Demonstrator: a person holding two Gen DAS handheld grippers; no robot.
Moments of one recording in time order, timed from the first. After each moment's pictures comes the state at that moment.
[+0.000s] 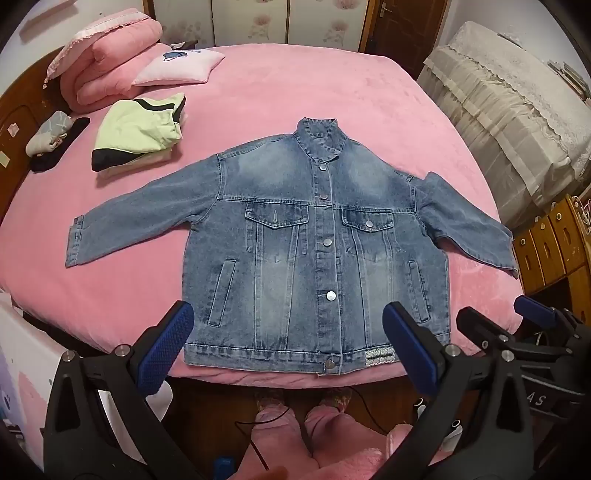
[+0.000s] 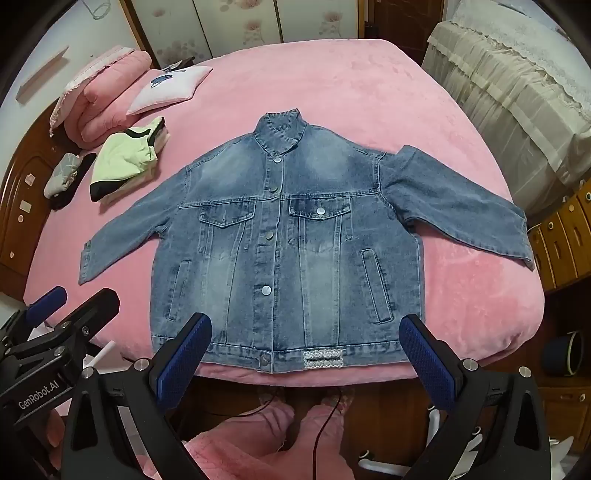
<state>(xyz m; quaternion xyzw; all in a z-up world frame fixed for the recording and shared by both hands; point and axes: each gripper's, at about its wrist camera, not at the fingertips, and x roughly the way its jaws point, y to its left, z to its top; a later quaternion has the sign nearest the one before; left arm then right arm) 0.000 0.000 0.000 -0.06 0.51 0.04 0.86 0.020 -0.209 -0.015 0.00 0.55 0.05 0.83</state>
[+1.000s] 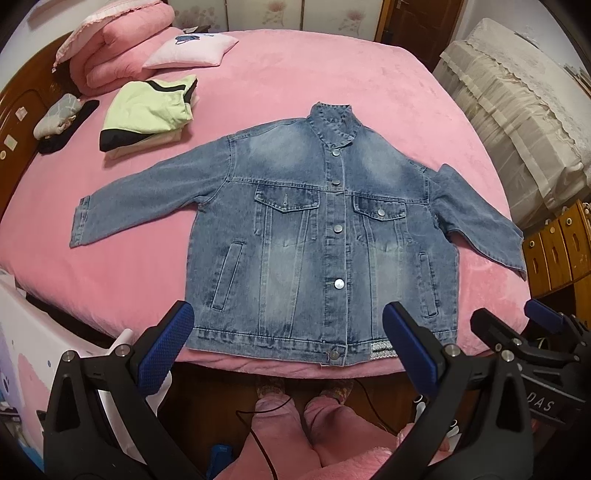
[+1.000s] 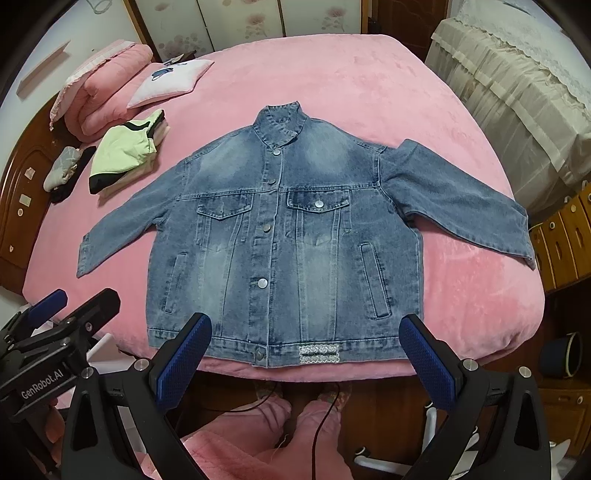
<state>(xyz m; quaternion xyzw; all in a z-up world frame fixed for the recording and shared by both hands) 0.006 0.001 -0.020 -0.07 0.54 0.07 0.84 0.026 -0.215 -0.025 0.00 0.57 0.05 0.82</state>
